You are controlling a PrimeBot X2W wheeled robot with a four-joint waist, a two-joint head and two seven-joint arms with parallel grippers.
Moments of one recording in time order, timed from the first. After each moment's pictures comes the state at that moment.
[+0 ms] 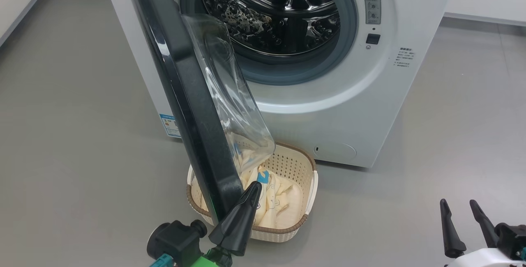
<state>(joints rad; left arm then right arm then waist) -0.01 0.06 -0.61 -0.26 -0.35 -0.07 -0.04 0.14 -0.13 -0.06 0.27 0.24 0.12 -0.26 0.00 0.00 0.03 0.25</state>
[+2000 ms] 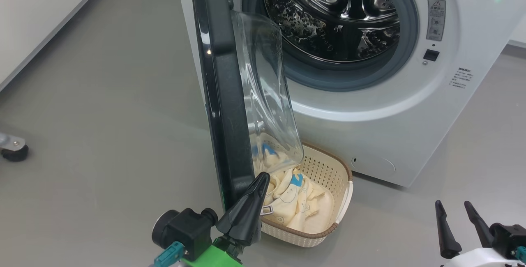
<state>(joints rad) -0.06 0.05 -0.63 -0.25 -0.32 0.03 0.00 0.12 -0.13 -0.04 0.29 0.25 0.12 -0.26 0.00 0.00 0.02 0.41</state>
